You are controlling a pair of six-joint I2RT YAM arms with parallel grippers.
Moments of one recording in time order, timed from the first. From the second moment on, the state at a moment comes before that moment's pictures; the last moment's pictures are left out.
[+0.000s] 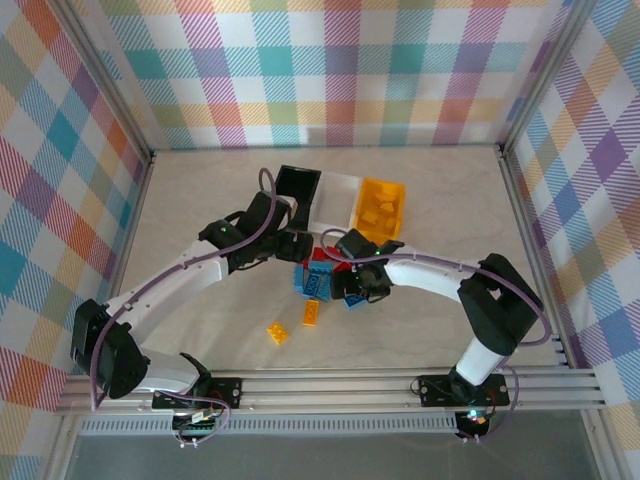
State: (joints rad) left arm -0.64 1.36 1.17 -0.70 -0.11 -0.34; right arm 0.79 1.65 0.99 -0.61 -0.01 0.63
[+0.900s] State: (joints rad) left arm -0.61 1.31 1.08 -0.68 -0.12 -0.35; right arm 0.92 1.71 1.01 -0.66 0.05 0.63
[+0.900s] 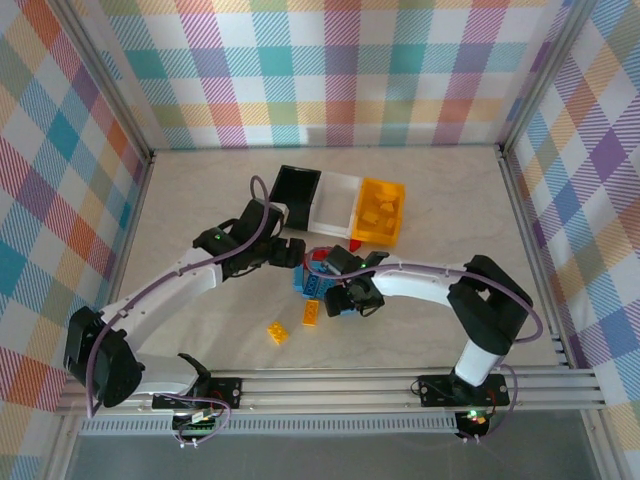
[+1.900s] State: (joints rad) left arm -0.55 1.28 1.02 -0.69 -0.16 -0.43; right arm 0.84 1.58 1.27 -0.79 0.12 0.53
